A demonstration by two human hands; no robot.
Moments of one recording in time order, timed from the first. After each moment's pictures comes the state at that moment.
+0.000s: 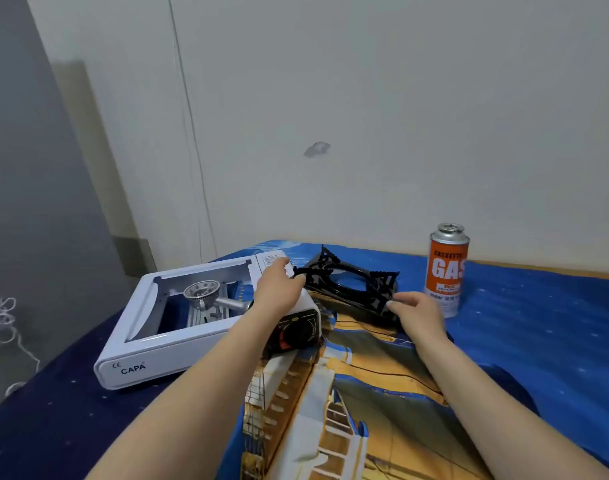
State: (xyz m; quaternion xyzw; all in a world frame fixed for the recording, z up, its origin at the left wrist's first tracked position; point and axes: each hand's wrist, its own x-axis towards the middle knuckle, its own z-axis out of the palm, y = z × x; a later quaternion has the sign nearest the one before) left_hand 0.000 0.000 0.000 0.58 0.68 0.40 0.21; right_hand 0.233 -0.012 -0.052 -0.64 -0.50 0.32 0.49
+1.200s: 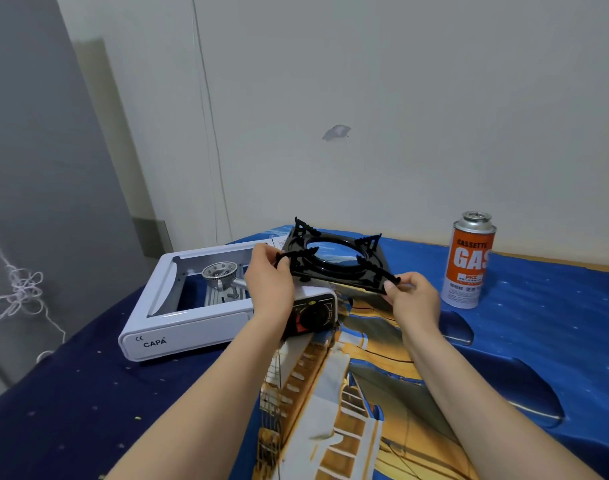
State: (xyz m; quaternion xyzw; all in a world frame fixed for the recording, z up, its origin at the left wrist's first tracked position) left_hand -0.012 -0.036 -0.005 0.44 0.63 0.63 0.12; right_hand 0.184 -0.021 -0.046 -0.58 -0.43 0.34 0.60
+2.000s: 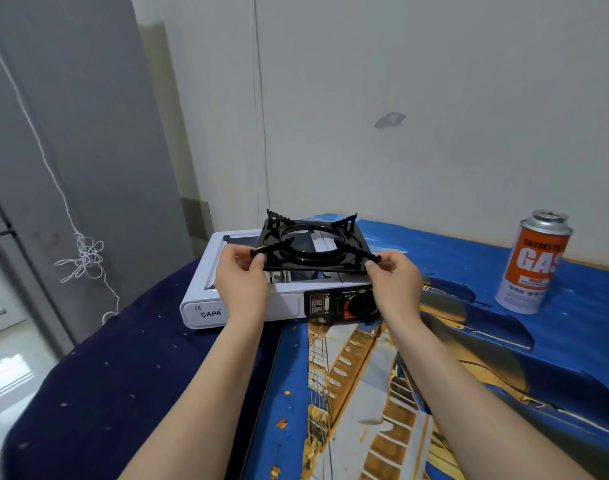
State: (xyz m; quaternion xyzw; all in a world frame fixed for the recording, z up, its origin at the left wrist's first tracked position) left_hand -0.107 -0.089 -0.016 0.32 0.63 0.70 0.06; right_hand 0.084 -0.036 -0.026 -0.54 -0.57 0.27 0.57
